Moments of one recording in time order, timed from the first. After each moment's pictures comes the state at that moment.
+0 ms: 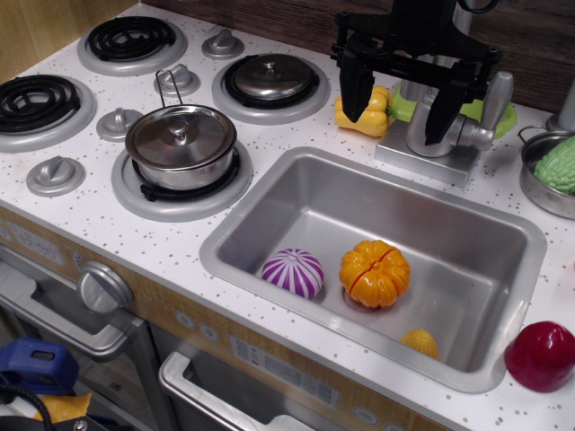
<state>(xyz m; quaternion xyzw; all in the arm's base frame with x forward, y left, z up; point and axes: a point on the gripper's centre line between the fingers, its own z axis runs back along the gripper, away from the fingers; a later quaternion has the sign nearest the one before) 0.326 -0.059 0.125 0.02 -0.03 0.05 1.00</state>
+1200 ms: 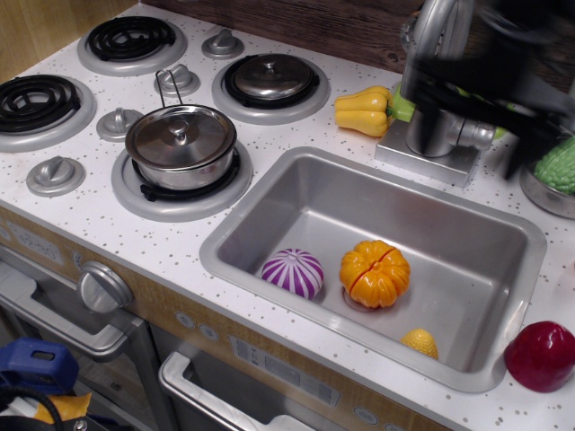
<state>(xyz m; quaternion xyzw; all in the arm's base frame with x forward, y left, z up) 0.342 -0.122 0.099 0.04 -0.08 0.05 1.00</state>
